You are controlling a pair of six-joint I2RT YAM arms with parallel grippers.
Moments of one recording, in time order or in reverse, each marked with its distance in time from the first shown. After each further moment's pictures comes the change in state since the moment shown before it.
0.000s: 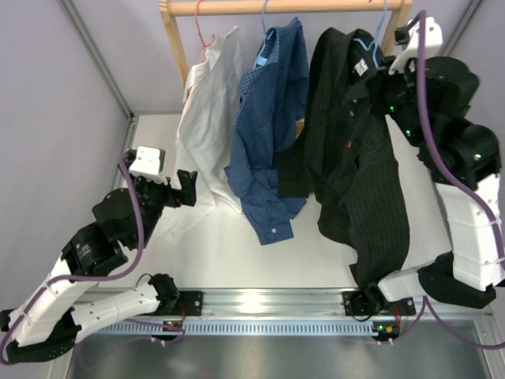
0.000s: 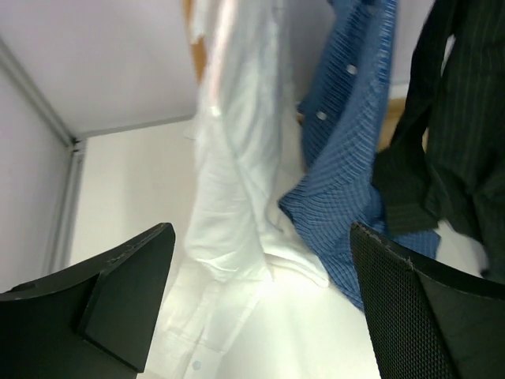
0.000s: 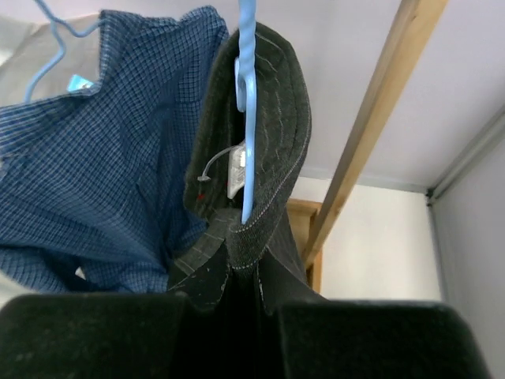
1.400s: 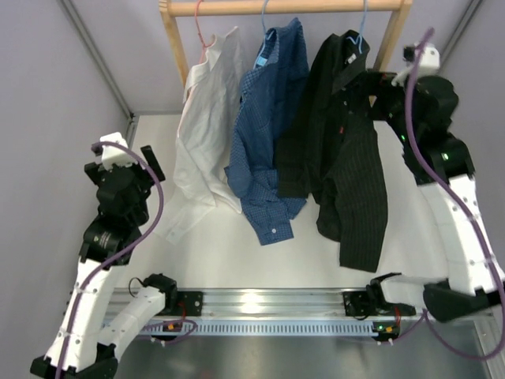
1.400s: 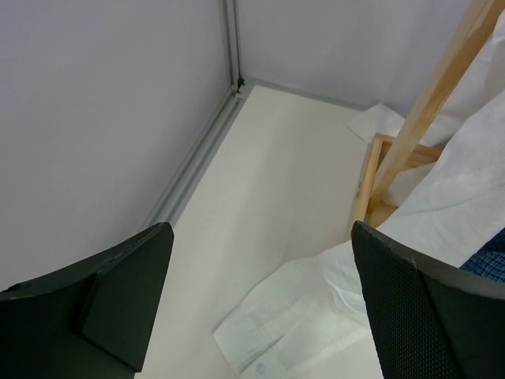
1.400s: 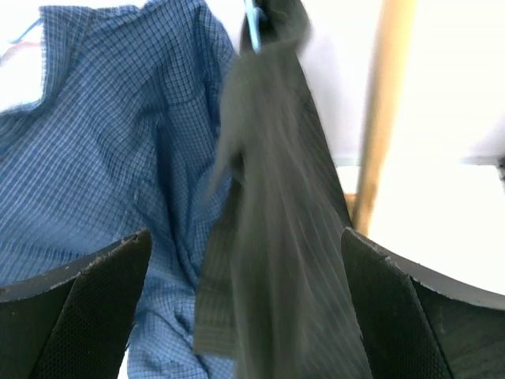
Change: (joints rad) left arm 0.648 0.000 -0.143 0.118 0.050 -0.050; right arm -0.277 -0.062 -0.493 0.410 -0.287 0.212
